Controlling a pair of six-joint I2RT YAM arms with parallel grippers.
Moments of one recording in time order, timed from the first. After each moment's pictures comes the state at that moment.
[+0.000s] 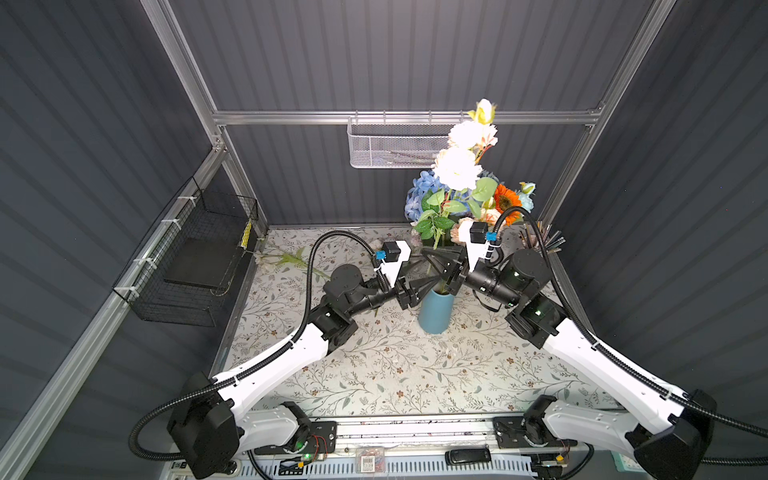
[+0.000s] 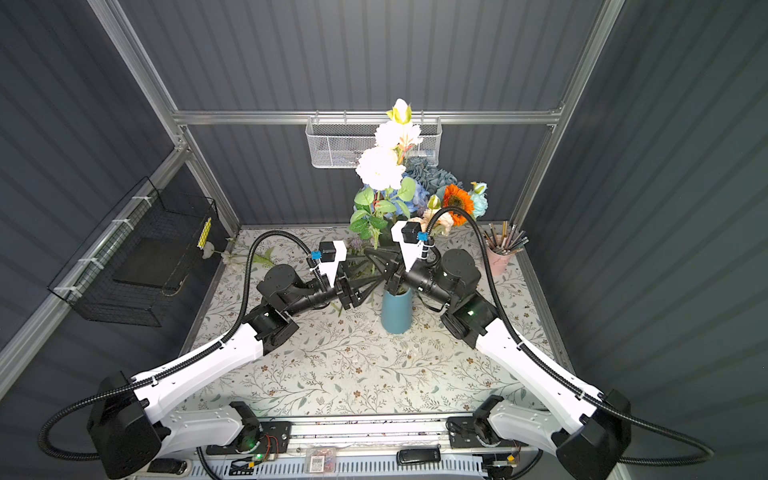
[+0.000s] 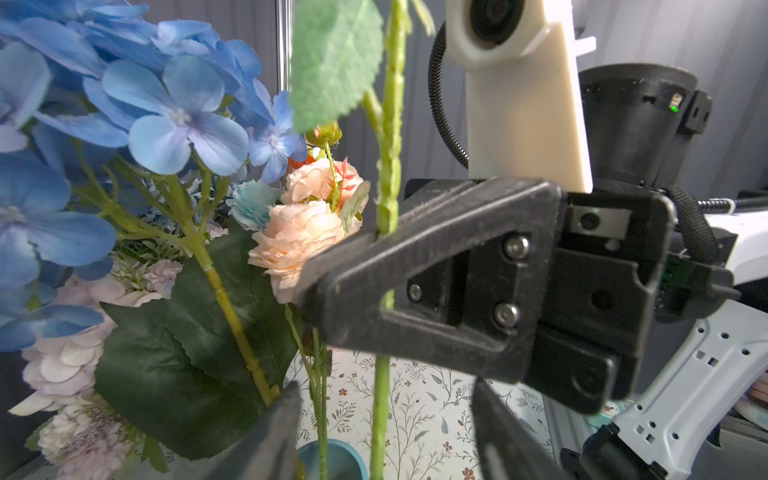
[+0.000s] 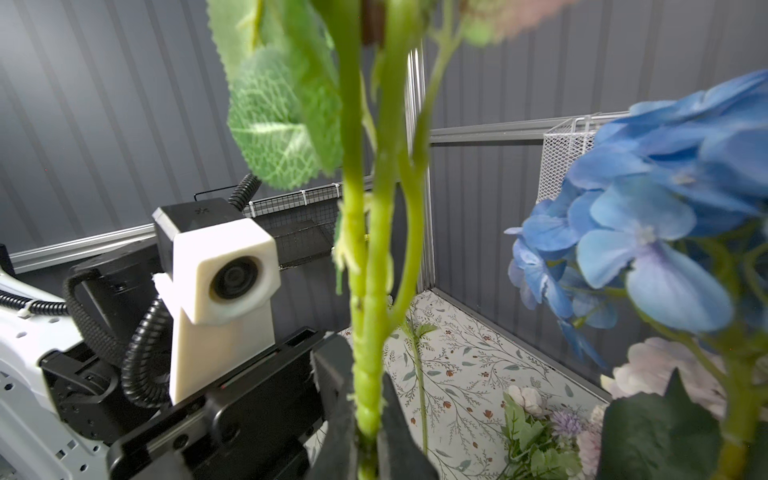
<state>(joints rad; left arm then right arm) -0.78 1.24 0.93 0.48 0.45 -0.15 0.66 1.11 1.02 0.26 -0.41 0.16</state>
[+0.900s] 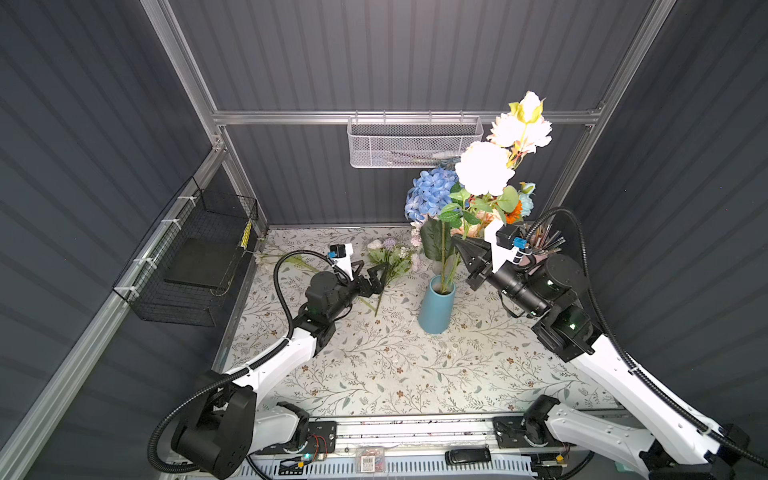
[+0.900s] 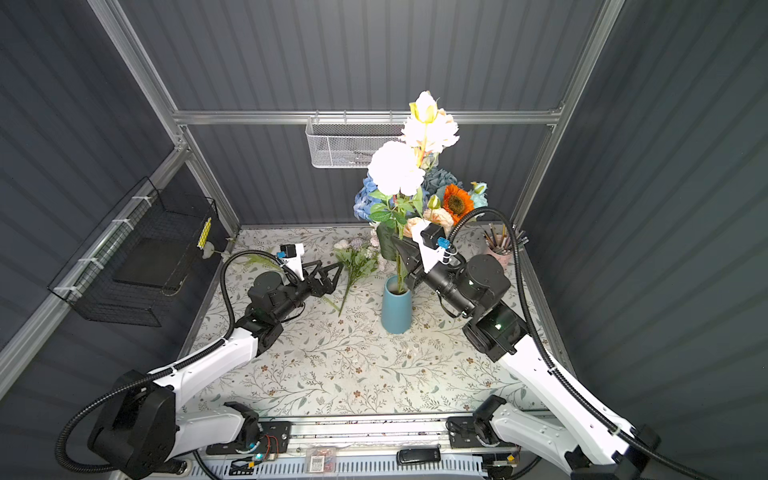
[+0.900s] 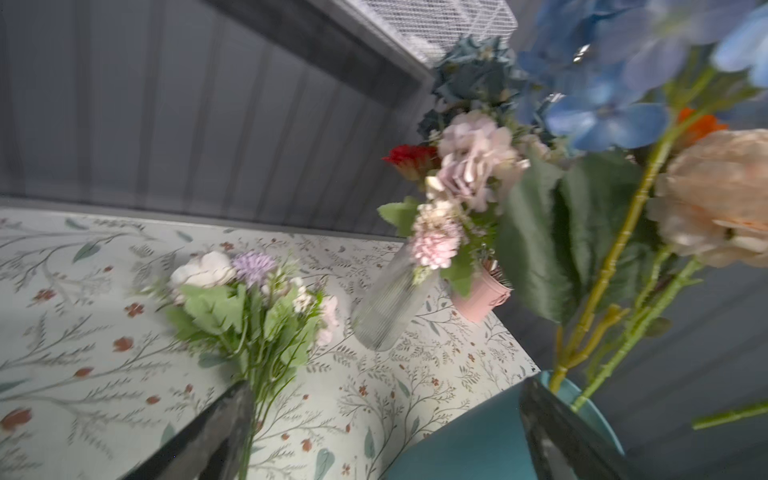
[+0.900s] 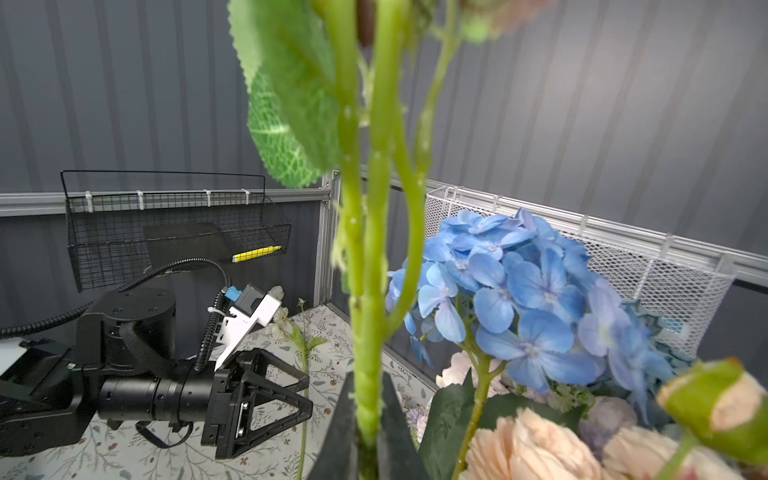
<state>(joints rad) -0.43 1.26 0.63 0.55 0.22 -0.53 0.66 0.98 1.07 0.10 -0.15 -0.13</state>
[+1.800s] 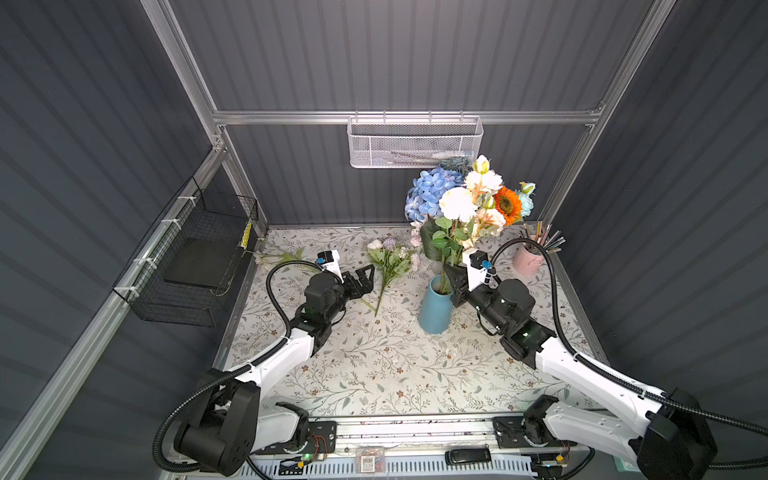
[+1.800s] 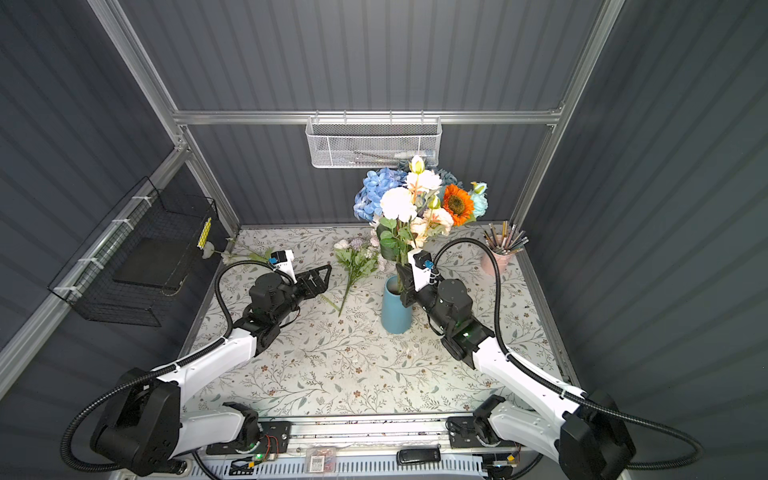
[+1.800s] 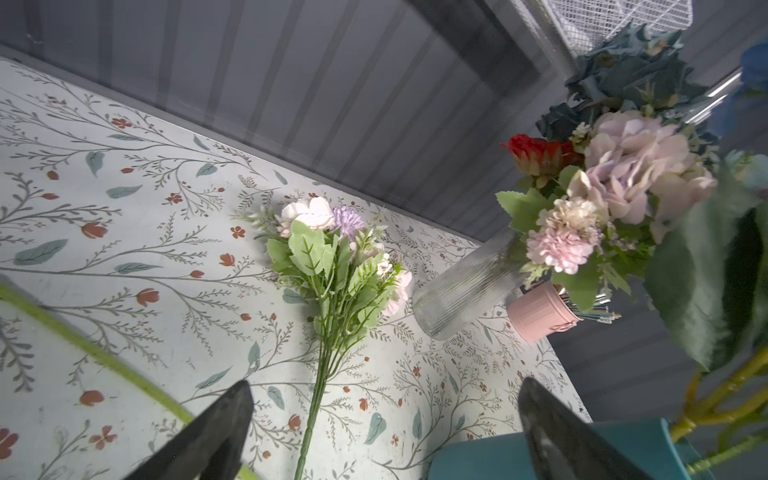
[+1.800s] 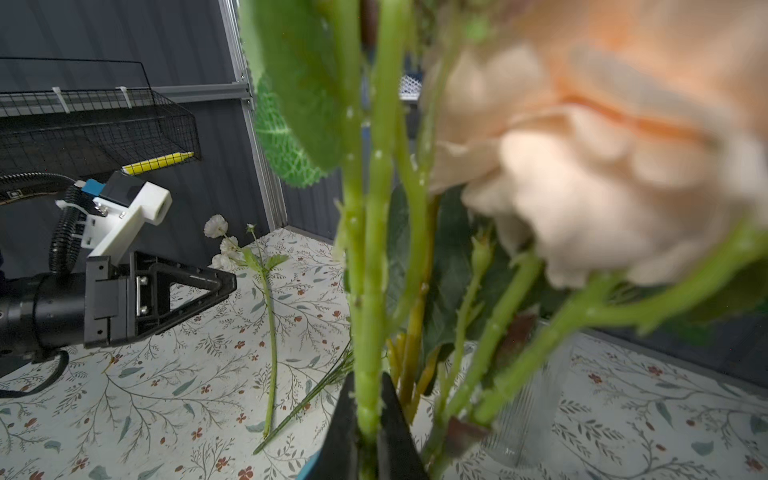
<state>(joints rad) -0.40 1.28 0.64 0.40 0.08 -0.62 0.61 1.08 0.64 0.42 0.01 0.04</state>
